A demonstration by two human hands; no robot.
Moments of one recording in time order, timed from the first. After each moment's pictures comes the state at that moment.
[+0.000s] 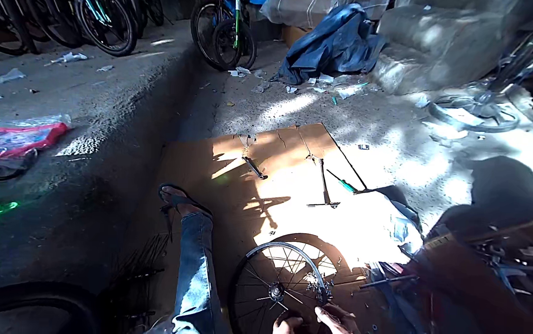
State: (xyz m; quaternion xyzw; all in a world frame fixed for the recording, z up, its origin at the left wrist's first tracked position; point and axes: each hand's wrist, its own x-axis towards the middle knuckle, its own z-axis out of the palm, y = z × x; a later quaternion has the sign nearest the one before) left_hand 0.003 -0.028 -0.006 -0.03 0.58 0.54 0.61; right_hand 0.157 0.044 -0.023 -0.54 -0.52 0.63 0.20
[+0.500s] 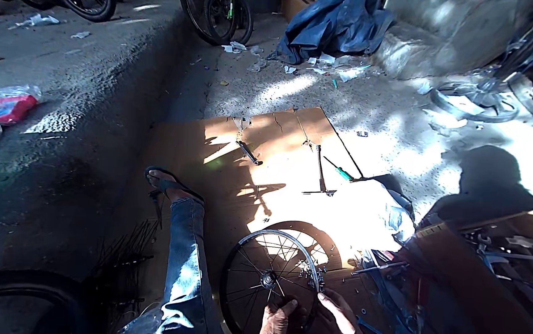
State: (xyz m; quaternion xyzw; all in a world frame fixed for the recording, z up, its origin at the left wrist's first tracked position) left_hand -0.003 -0.026 -0.014 -0.05 0.56 0.54 0.63; right_hand 0.163 0.035 -0.037 -0.59 -0.27 0.70 0.28
